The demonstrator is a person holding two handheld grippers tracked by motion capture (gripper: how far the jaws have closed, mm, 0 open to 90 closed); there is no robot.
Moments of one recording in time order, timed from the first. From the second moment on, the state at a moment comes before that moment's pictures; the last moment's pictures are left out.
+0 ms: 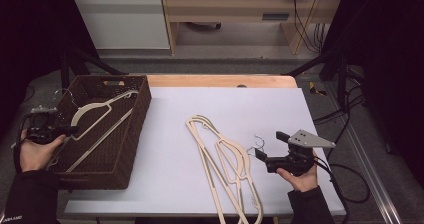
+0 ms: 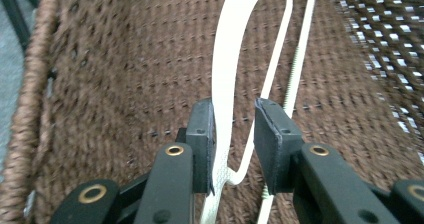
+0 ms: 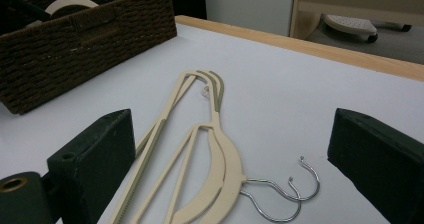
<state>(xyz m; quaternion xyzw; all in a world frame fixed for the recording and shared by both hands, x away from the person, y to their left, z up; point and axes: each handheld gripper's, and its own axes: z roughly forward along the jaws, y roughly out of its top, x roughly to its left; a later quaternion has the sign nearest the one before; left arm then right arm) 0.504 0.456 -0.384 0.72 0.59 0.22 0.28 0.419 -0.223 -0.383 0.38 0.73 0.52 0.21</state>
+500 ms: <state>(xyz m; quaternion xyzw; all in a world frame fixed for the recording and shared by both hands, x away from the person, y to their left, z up) 0.508 0.457 -0.390 0.72 0.61 0.21 0.26 0.418 -0.224 -0.382 0.38 0.73 0.52 0.21</state>
